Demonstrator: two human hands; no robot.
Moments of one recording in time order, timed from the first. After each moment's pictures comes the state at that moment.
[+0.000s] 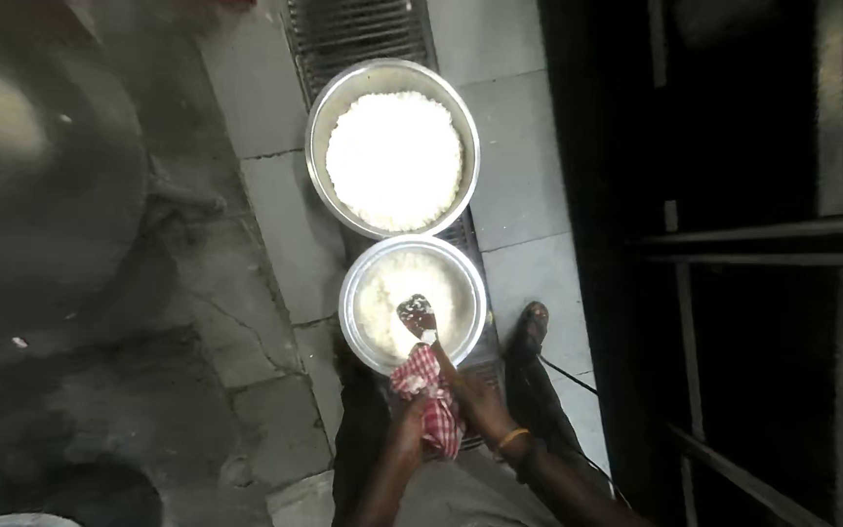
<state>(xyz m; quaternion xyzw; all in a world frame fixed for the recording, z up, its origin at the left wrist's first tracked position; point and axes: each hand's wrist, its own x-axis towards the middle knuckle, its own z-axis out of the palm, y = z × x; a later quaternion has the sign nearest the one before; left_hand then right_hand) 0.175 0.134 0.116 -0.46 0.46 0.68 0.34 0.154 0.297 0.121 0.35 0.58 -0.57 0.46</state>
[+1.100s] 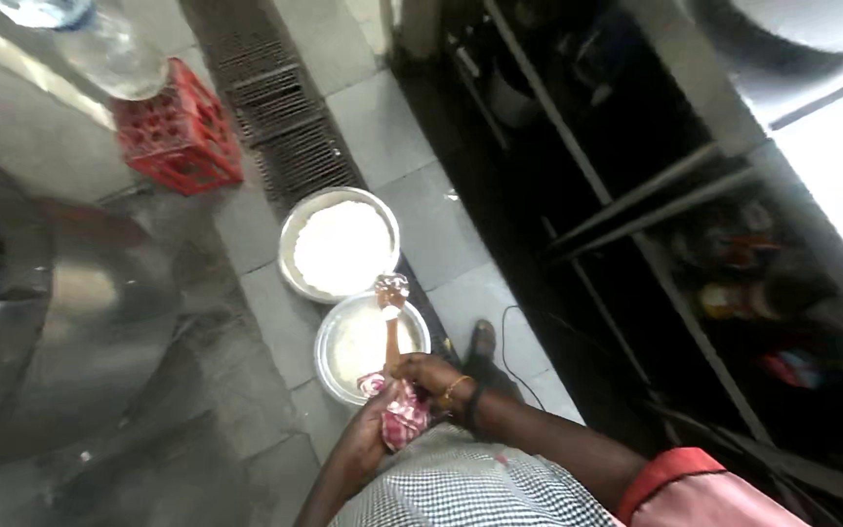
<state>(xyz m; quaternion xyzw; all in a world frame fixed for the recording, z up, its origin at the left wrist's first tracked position) 0.166 0.260 0.324 -0.28 0.44 0.74 0.42 0.135 0.431 0.310 0.29 0.50 -0.71 0.40</state>
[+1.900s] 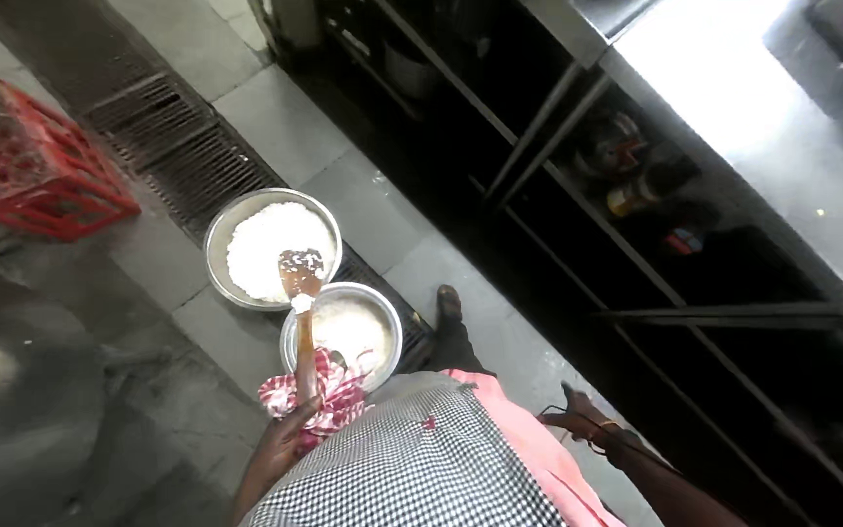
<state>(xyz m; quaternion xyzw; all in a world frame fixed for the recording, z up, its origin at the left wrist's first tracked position) 0.179 0.175 0.409 -0.26 0.62 0.63 0.38 0.487 0.561 0.297 0.51 0.68 -0.34 0.42</state>
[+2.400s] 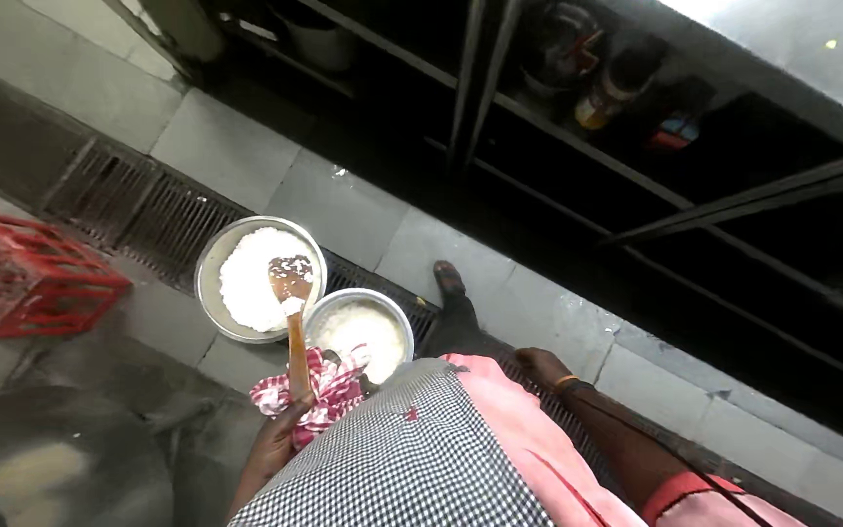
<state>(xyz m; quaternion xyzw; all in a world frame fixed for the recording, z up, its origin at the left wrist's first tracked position) 0.137 0.215 0.415 -0.21 0.67 0.57 0.42 0.465 0.513 0.209 0.39 0.76 -0.40 0.34</state>
